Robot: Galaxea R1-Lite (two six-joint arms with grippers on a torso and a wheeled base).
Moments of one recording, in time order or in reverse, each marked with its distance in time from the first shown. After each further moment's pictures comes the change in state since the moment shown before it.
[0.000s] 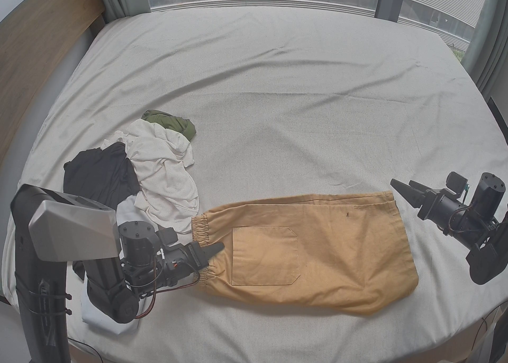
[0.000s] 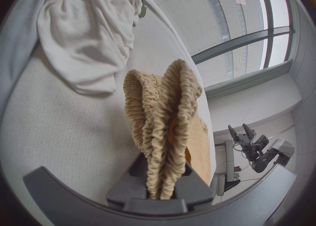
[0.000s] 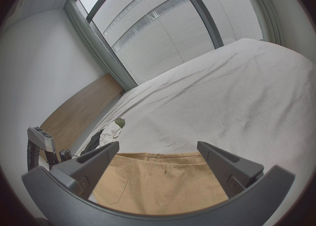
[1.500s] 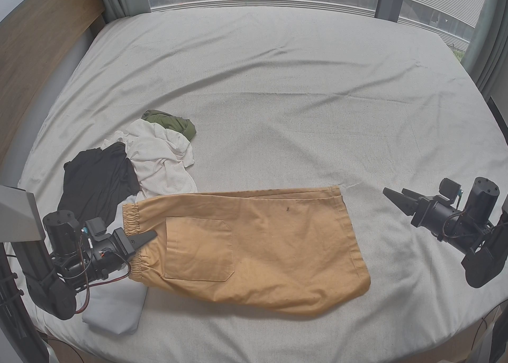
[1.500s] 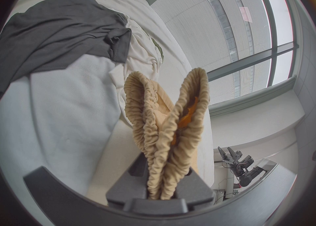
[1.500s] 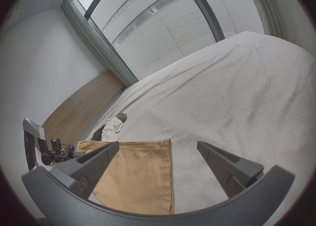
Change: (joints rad) left arm 0.337 -0.268 0.273 -0.003 -0.174 0.016; right arm 0.032 0.035 0.012 0.000 0.000 0.003
